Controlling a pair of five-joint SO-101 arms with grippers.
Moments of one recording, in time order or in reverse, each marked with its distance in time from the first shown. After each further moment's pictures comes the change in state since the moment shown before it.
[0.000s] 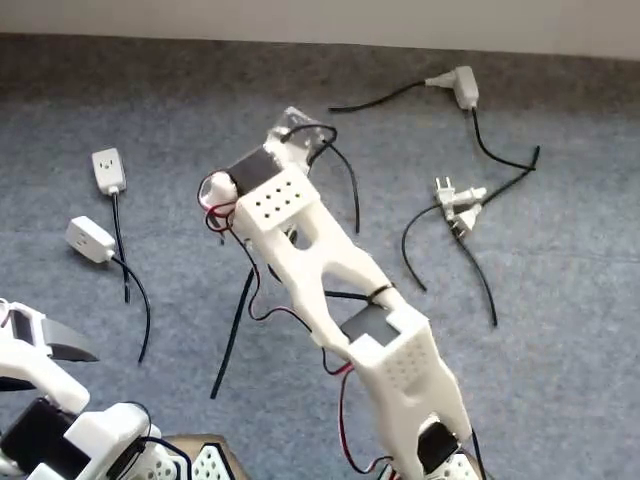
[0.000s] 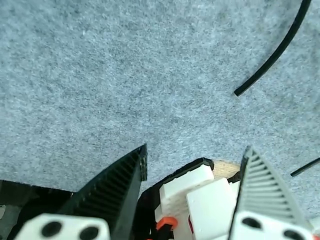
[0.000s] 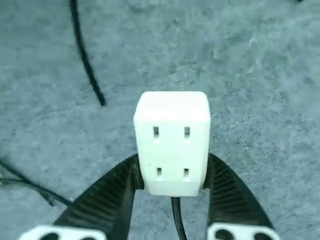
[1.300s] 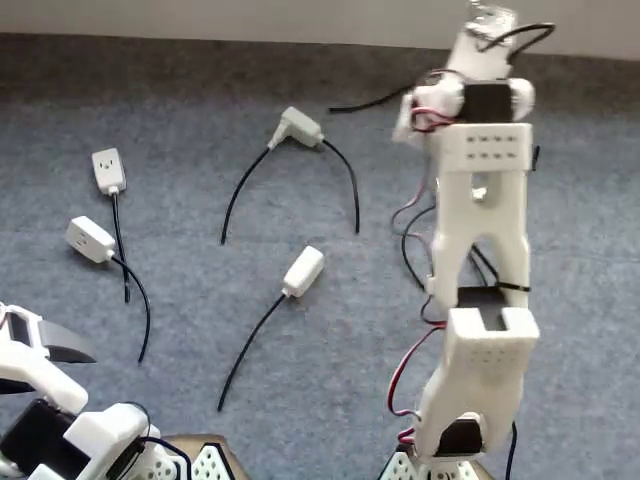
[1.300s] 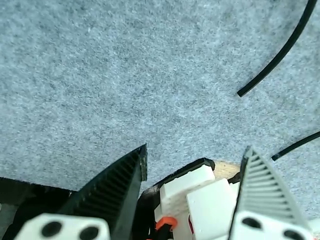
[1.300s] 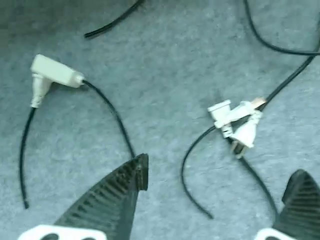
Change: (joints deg) left arm -1.1 0.0 0.0 0.0 0.0; right arm 37.7 -9.4 -13.2 3.8 46.7
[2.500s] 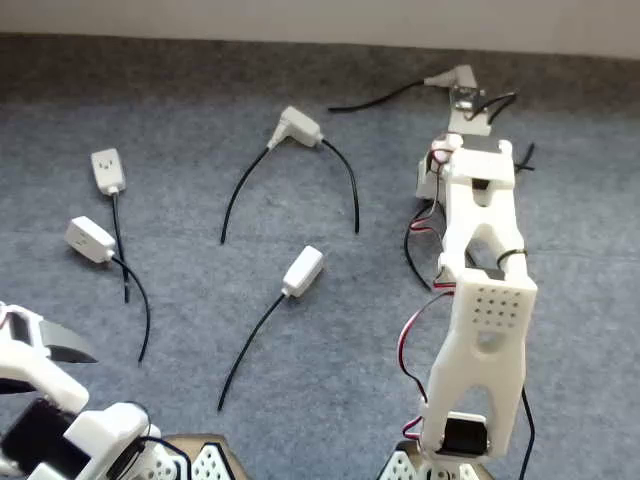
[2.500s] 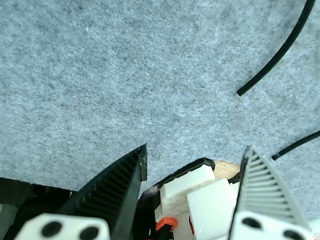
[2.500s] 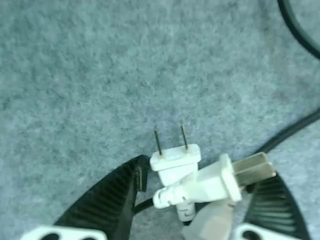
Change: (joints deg) left arm 0.0 0.0 0.0 0.0 0.0; right arm 9.3 25.2 18.0 -32.3 17.1
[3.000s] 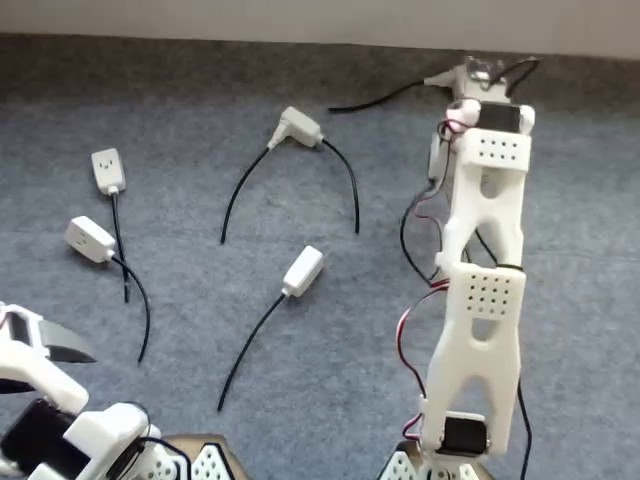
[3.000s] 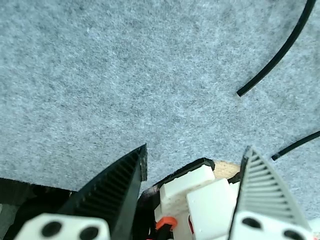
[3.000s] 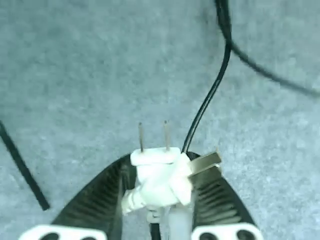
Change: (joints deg) left arm 0.1 0.0 0.0 0.0 0.0; right arm -1.4 8.8 -42.5 32.1 -0.1
